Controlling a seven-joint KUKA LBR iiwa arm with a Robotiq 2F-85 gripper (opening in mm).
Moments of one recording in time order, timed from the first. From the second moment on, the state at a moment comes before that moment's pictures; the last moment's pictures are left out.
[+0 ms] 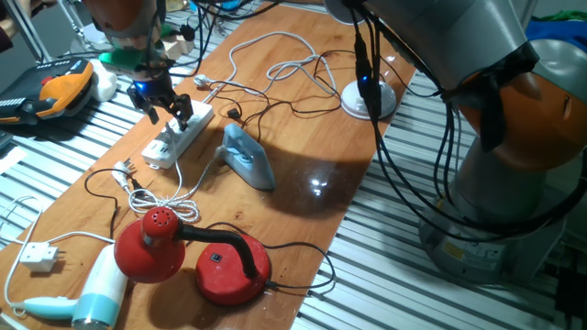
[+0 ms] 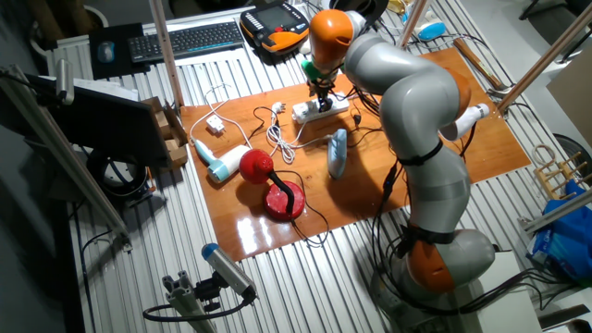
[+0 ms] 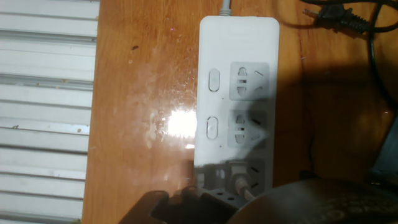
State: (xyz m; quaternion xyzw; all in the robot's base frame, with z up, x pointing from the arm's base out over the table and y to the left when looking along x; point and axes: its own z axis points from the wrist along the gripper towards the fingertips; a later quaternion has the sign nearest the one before) arm 0.697 0.053 0.092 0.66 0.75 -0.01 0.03
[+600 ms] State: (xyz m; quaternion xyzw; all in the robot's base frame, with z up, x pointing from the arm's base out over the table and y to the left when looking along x) arm 0.691 0.057 0.128 0.65 0.76 -0.01 0.02
